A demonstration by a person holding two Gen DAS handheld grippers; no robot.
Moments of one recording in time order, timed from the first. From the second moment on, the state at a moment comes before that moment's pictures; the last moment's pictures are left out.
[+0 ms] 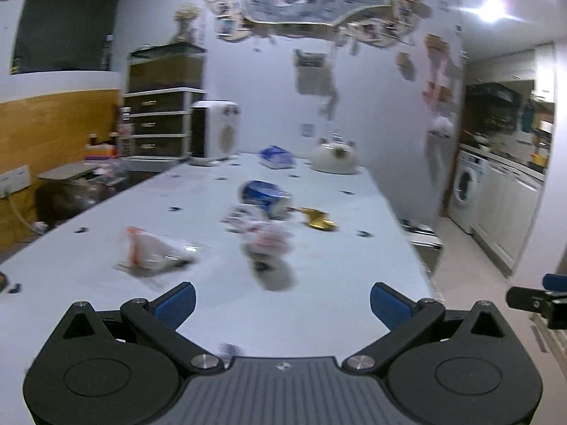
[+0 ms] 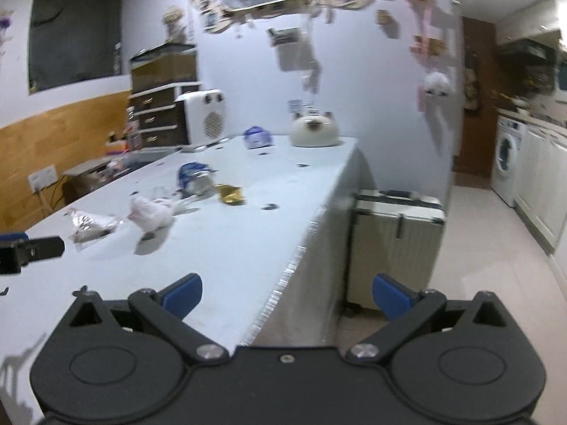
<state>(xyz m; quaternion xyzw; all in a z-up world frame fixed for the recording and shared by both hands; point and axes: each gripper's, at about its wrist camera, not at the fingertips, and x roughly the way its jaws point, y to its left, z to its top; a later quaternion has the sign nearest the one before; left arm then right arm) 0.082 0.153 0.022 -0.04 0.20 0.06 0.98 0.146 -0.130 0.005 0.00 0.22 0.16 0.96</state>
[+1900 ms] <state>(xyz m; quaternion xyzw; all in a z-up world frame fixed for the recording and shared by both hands) 0.206 0.319 -0.052 -0.28 0.20 0.08 0.94 0.263 0.068 -0.042 0.06 0.40 0.34 0.85</state>
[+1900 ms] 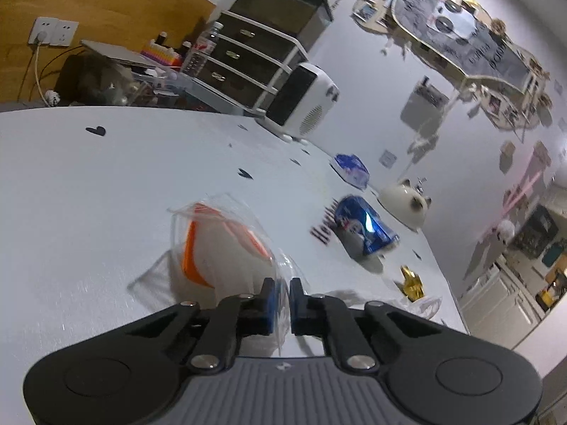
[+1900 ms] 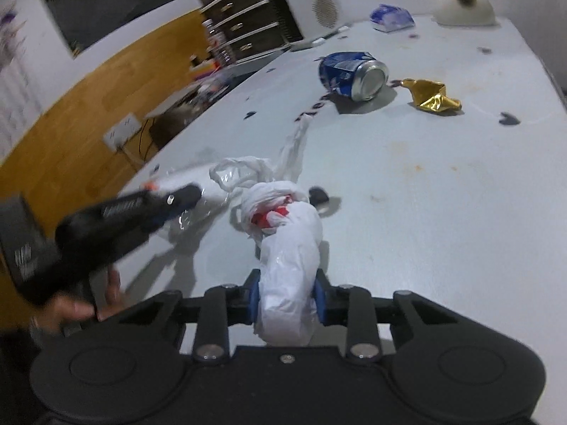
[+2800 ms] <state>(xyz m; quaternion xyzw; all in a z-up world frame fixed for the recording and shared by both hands) 0.074 0.195 -0.013 -0.13 0.19 0.08 0.97 0.169 -0.027 -0.021 0.07 0.32 0.30 0.89</state>
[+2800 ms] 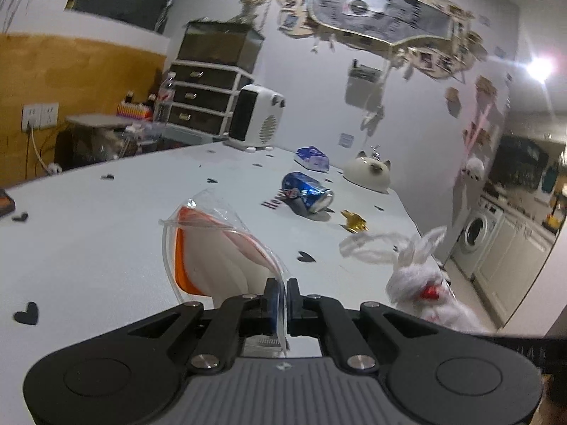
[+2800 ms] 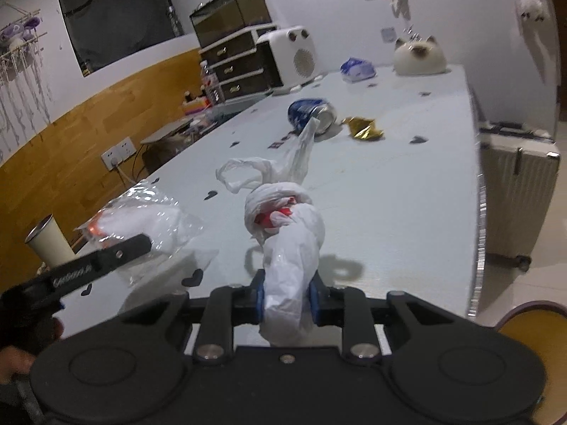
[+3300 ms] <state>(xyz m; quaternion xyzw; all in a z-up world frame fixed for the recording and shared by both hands) 0.049 0.109 0.009 -0.07 0.19 0.03 0.98 0.127 -0.102 -0.002 0.04 0.26 0.22 0.94</state>
